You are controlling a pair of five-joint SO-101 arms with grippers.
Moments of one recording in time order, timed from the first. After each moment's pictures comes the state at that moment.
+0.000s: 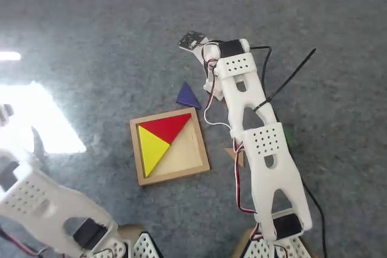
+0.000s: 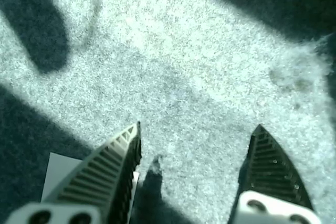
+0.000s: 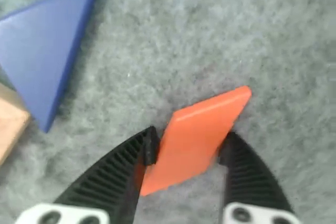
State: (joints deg) left arm -57.8 29.7 -5.7 50.0 -14.3; right arm -20.7 70.9 -72.7 94.2 34.4
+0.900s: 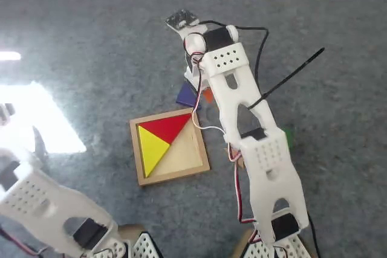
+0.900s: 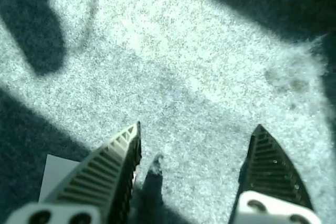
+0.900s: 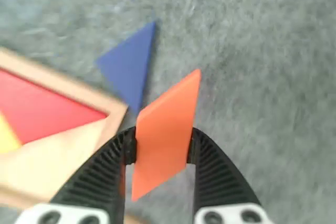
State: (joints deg) left arm -57.5 29.7 -5.7 50.0 -14.3; right arm -28.0 46.1 -58.9 100.5 14.3
